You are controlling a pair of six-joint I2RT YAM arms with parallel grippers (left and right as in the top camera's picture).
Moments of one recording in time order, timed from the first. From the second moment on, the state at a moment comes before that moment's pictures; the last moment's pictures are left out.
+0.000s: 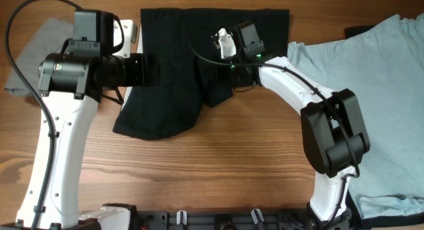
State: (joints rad) left arm -0.12 1.45 1.58 -1.17 0.12 -0.11; right arm 0.43 2.06 1.45 -0.35 -0.55 0.30
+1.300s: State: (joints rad) left arm -0.12 1.45 1.58 -1.18 0.12 -0.11; right arm 0.23 1.71 1.53 -1.43 -0.25 0.27
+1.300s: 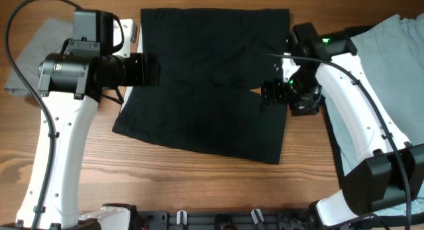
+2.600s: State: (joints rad) left arm 0.26 1.77 0.98 -0.84 -0.03 -0.42; right arm 0.22 1.88 1.27 -0.94 -0.31 0.40
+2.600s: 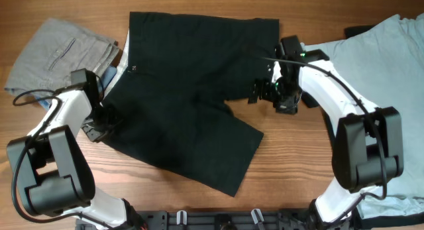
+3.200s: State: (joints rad) left arm 0.28 1.78 1.00 -0.89 -0.08 -0.40; right arm 0.26 1.87 1.05 -0.90 -0.50 0.51
